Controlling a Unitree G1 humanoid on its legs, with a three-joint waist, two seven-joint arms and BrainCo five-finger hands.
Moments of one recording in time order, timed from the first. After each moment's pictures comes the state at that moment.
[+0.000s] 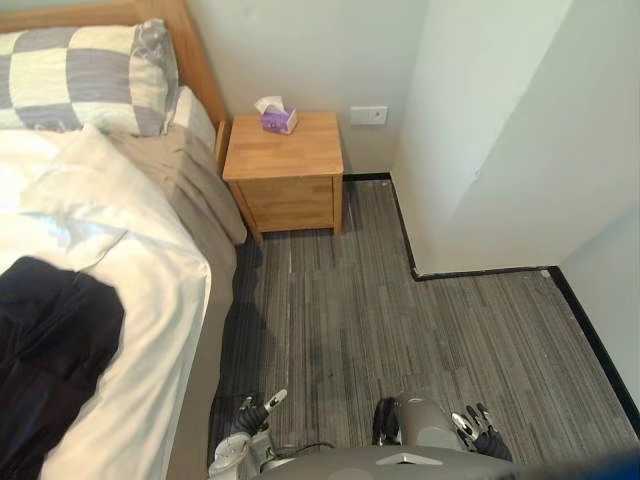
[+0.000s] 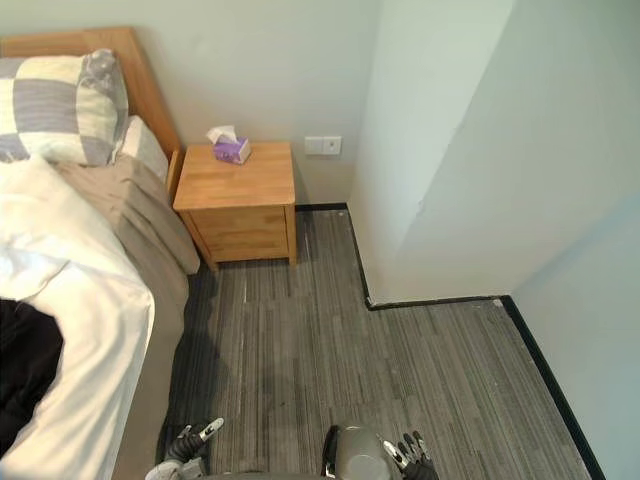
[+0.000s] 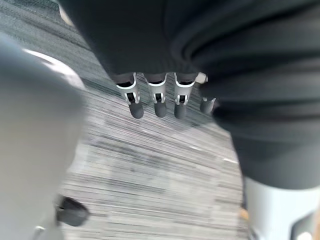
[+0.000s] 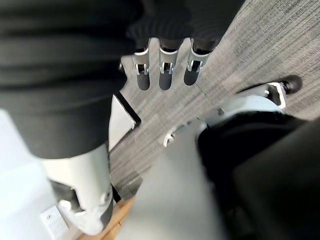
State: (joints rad) left arm 0.14 -0.01 0.30 0.97 -0.20 -0.12 -0.04; right arm 0.28 0.03 -0.46 1.00 0.24 -0.36 0.38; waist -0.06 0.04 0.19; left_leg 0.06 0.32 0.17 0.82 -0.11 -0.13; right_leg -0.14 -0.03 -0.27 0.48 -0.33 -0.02
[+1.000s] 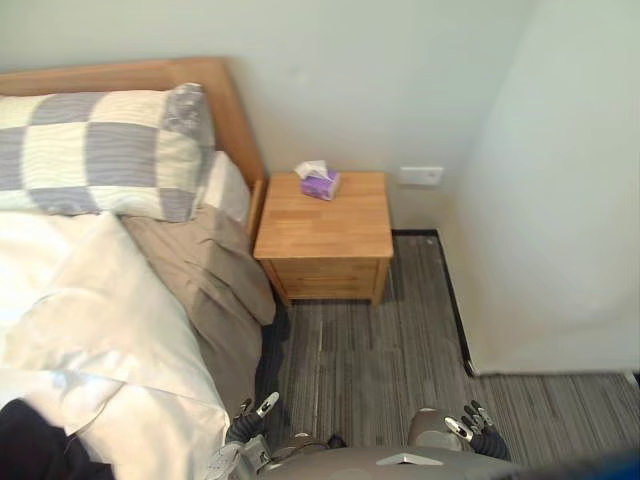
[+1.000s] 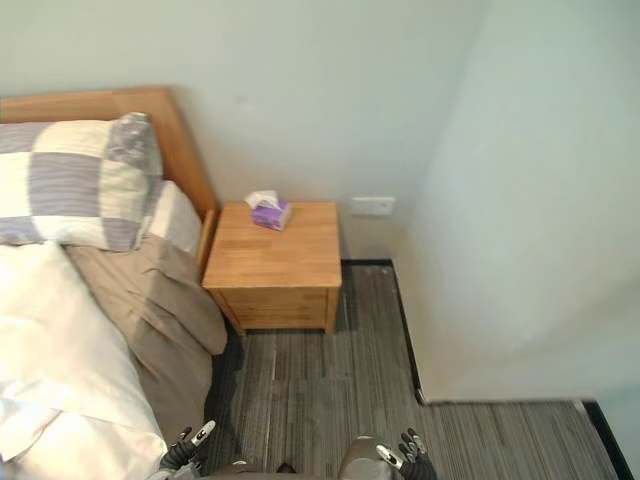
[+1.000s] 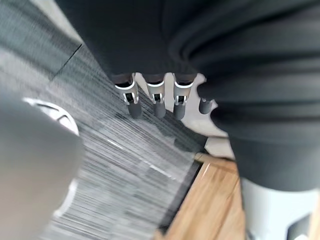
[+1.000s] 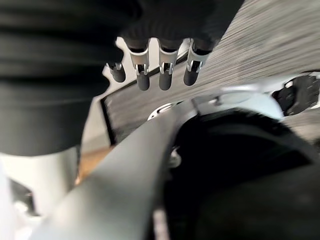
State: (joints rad) left arm 0.14 0.04 0.18 1.00 -0.42 -0.11 -0.06; right arm 0.26 0.00 -0.40 1.01 -0.02 -0.46 0.27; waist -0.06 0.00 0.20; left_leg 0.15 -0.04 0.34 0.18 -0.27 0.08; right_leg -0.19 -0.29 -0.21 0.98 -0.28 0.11
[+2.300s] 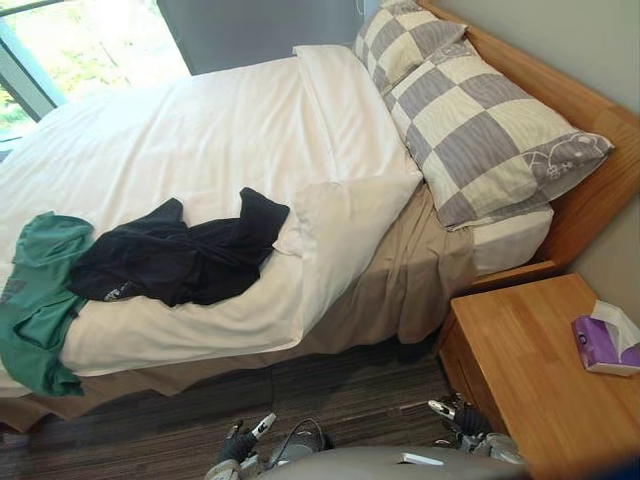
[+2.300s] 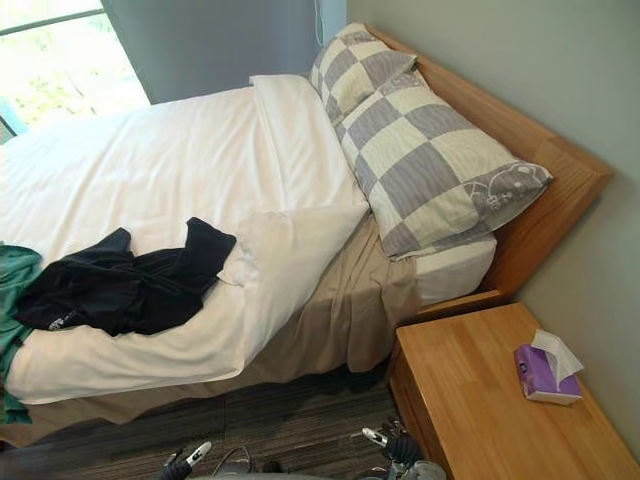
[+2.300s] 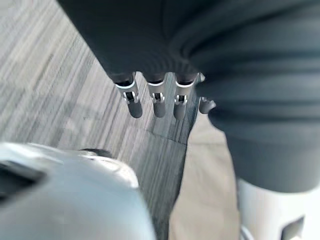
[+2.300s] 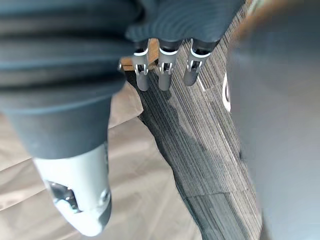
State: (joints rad) left arm 0.21 0.04 0.27 1.01 -0.16 -0.08 -0.01; right arm 0.09 -0.09 -0.27 1.08 0.13 -0.10 0.28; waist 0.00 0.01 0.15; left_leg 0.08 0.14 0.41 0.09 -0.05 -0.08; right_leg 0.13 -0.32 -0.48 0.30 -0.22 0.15
